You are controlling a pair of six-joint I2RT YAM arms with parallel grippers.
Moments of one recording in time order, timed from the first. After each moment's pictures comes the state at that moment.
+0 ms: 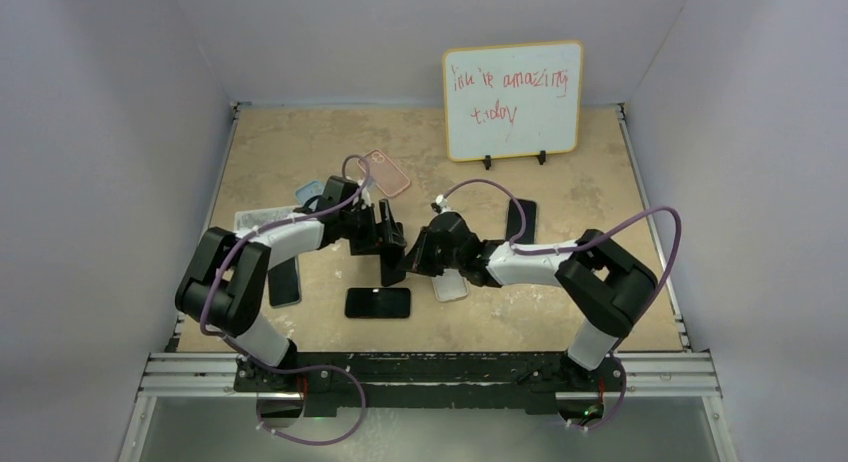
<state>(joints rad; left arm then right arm) -0.38 1.61 0.80 -0.13 0.43 -0.63 0.88 1.70 0.81 0.21 -0.11 1.05</state>
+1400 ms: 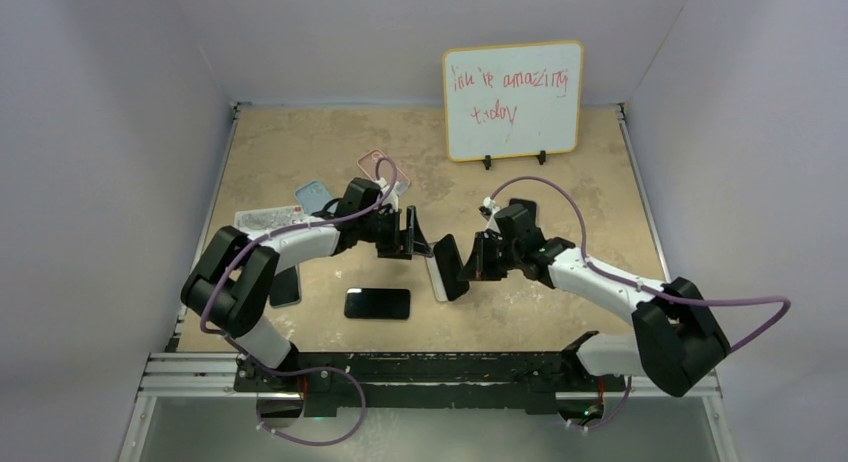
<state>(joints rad) -0.52 1.60 0.82 -0.04 0.60 -0.61 0.59 1.27 0.63 -0.25 -0.34 0.63</state>
